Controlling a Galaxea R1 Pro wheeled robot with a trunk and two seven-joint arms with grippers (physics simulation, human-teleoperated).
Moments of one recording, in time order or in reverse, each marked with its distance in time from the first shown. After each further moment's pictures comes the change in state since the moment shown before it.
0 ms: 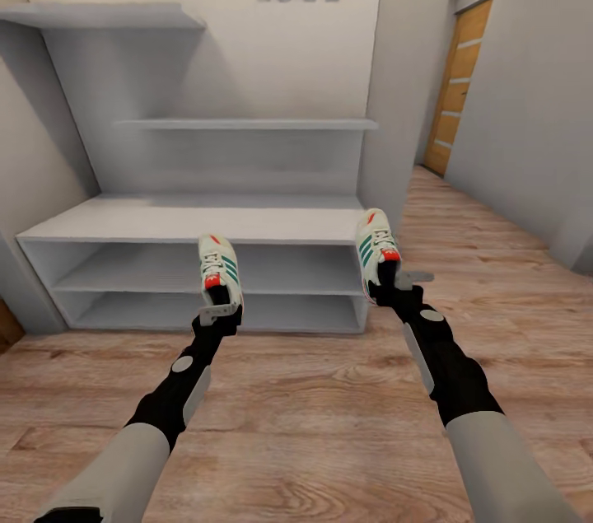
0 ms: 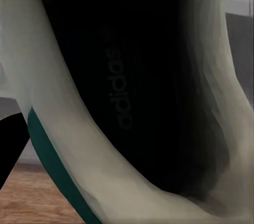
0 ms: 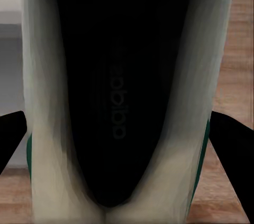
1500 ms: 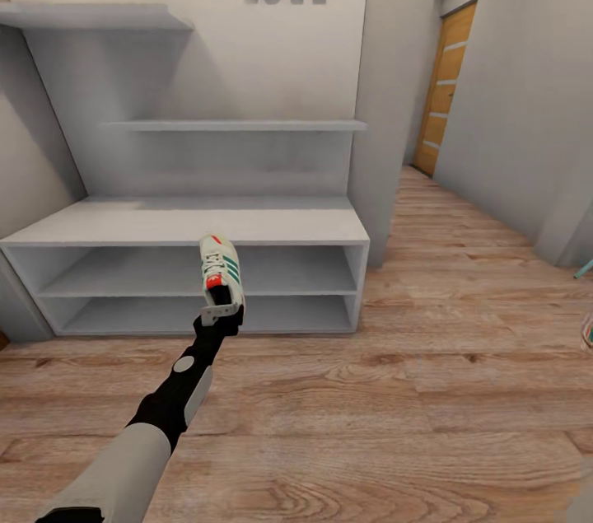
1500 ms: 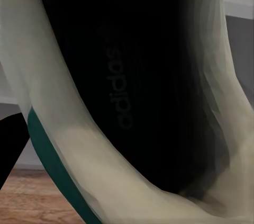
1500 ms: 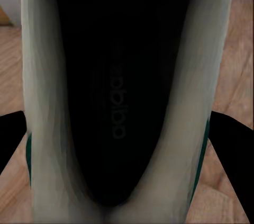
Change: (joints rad) left arm 0.000 -0.005 -0.003 0.000 -0.001 0.000 0.000; right arm 0.000 -0.292 -0.937 0.001 0.001 0.004 0.009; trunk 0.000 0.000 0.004
